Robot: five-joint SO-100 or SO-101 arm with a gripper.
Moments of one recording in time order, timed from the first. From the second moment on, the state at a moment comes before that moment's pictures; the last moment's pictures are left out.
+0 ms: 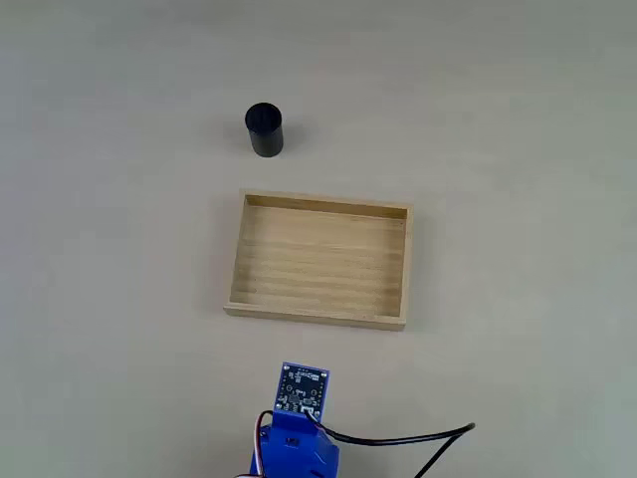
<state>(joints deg) 1.1 -98.3 90.4 77.8 -2.2</state>
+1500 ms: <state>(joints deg) -1.6 -52.6 62.1 44.6 6.4</state>
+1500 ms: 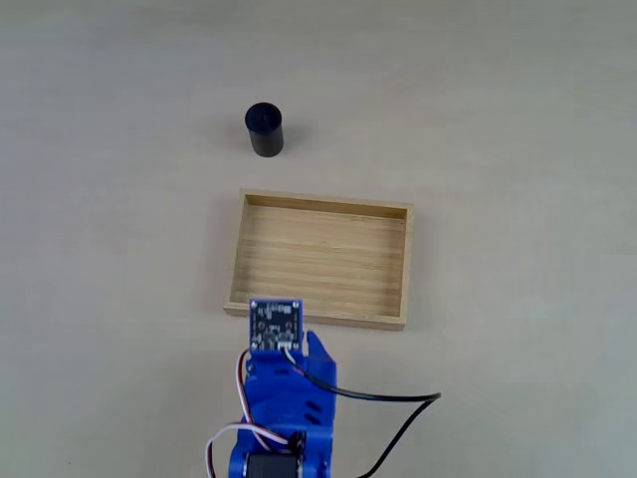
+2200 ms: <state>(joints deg) -3.3 -9.0 27.0 28.8 2.7</state>
